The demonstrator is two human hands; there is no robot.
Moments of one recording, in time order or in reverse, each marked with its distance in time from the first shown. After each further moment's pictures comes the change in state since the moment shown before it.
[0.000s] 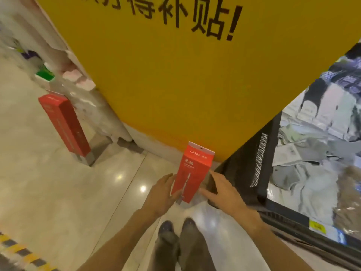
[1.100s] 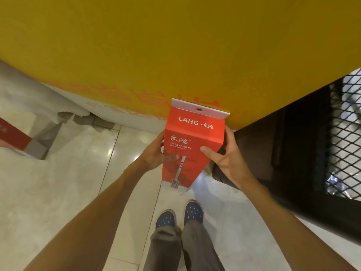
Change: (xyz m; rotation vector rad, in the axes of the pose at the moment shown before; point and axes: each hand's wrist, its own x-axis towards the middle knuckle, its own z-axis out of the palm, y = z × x) left_hand 0.306 -0.178 0.158 -0.576 -0.241 -0.038; right_hand 0.221 0.167 0.142 0.953 0.264 0.116
